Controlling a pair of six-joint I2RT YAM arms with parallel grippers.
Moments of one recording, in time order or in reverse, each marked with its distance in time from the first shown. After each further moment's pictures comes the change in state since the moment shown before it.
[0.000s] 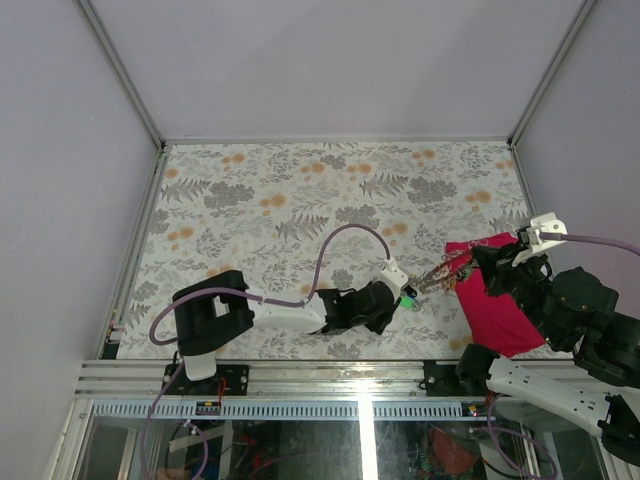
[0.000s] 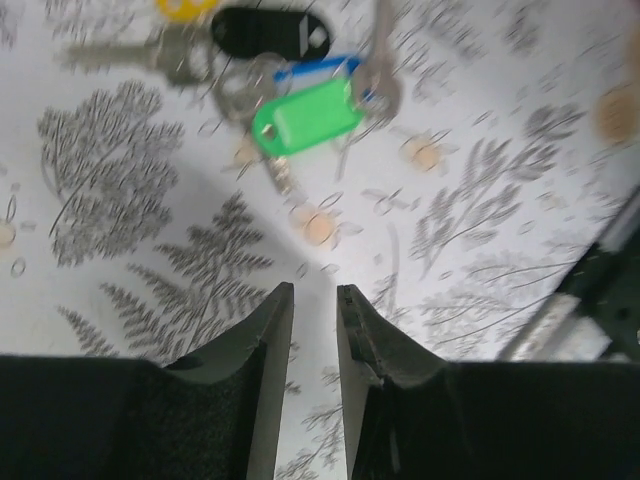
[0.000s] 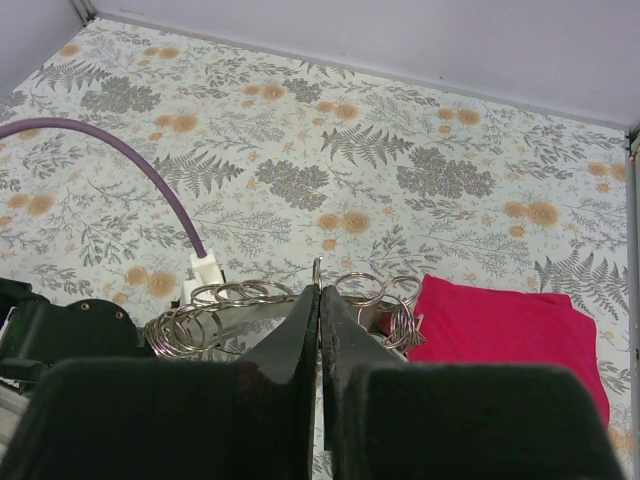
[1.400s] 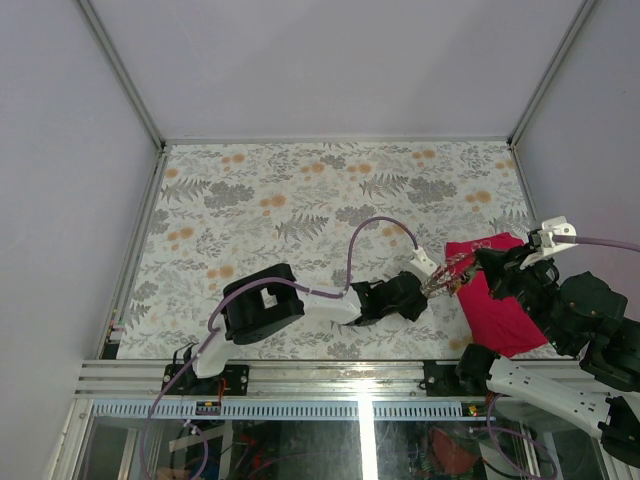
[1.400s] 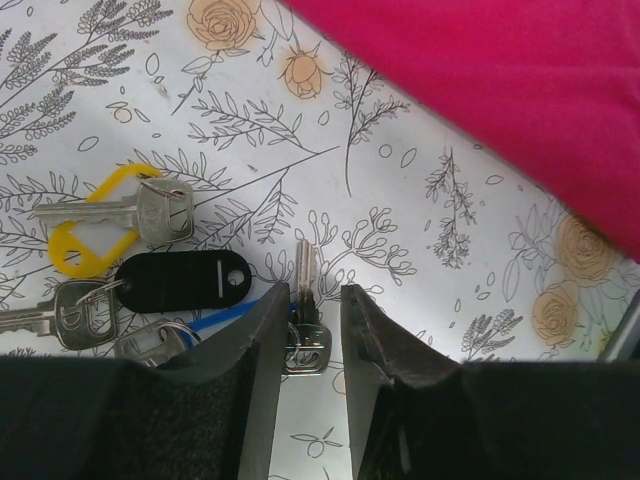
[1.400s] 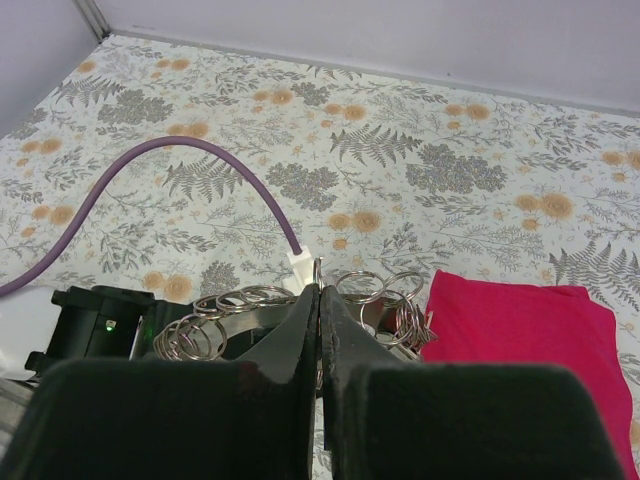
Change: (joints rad) left arm 0.041 0.298 0.283 0.225 0.026 0.014; right arm 0.000 -0.030 -0.001 -0.013 -0.002 0.048
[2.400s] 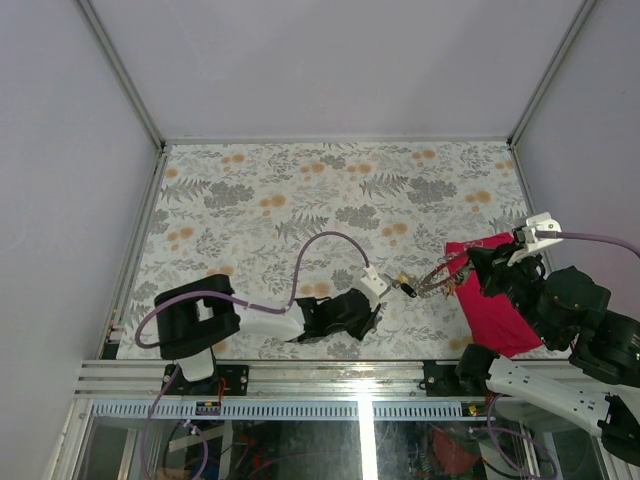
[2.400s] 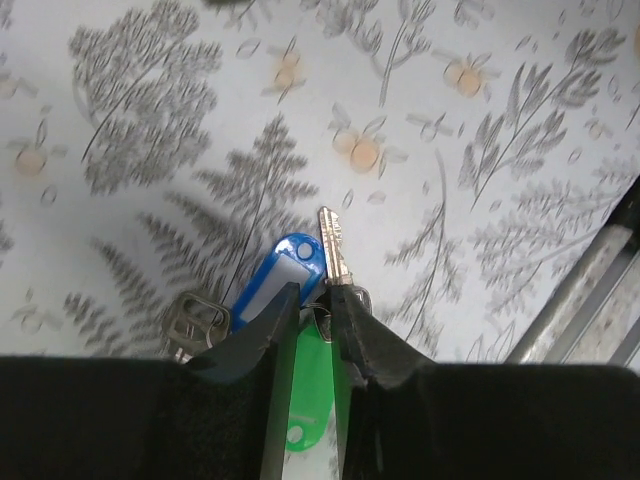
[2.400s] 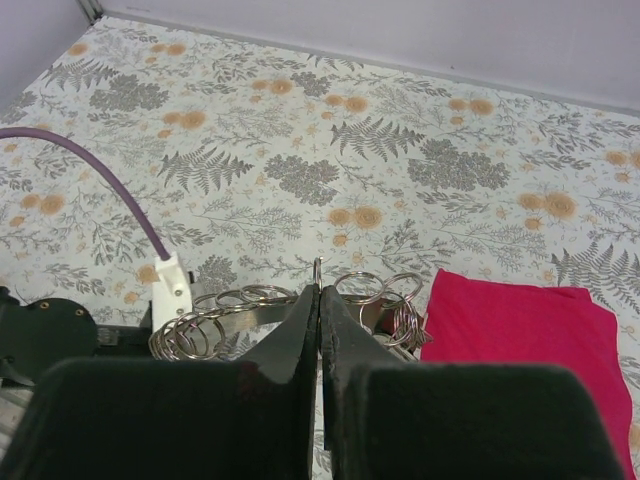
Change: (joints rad) left arm -0.027 -0.371 -0.489 0.008 0.007 0.027; right arm 0.000 0.029 -0.021 0.023 -0.003 -0.011
